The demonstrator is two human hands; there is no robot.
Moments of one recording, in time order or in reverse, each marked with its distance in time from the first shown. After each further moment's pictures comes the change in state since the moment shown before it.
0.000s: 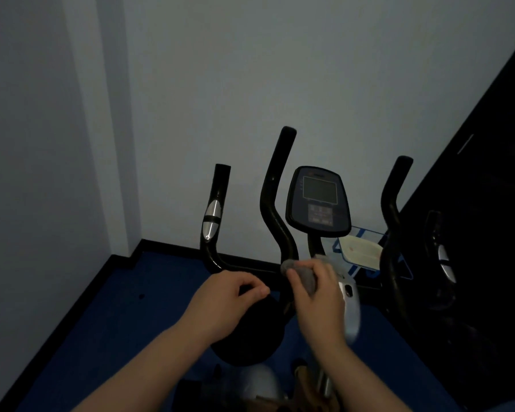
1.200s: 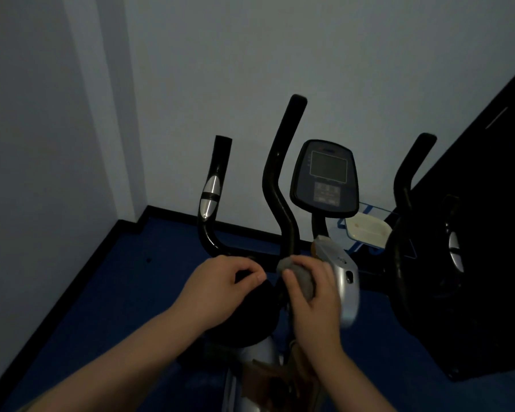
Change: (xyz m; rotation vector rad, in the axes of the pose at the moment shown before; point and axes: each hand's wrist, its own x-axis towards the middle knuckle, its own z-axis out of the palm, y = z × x) left_hand -0.004 0.005 0.000 0.044 -0.010 -0.074; right_hand -0.023 0.007 -0.006 0.114 -0.071 -0.030
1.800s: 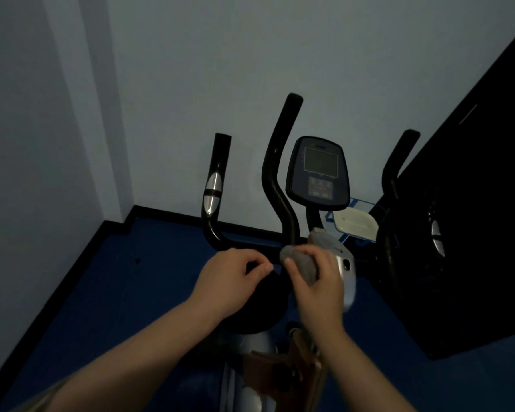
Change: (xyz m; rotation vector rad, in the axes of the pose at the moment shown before) left_hand 0.000 0.001 0.000 -0.014 0.012 0.063; right_hand 0.003 -0.014 -0.001 -0.097 0.050 0.019
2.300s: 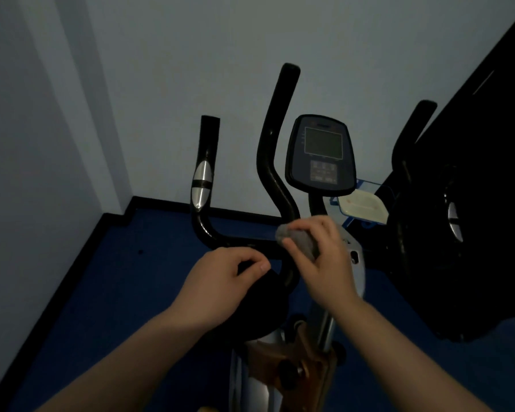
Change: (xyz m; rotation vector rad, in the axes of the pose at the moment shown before) left_hand 0.000 -0.004 -0.003 -0.106 -0.063 -0.011; right_hand 0.044 0.013 -0.005 -0.091 -0.205 -0.205
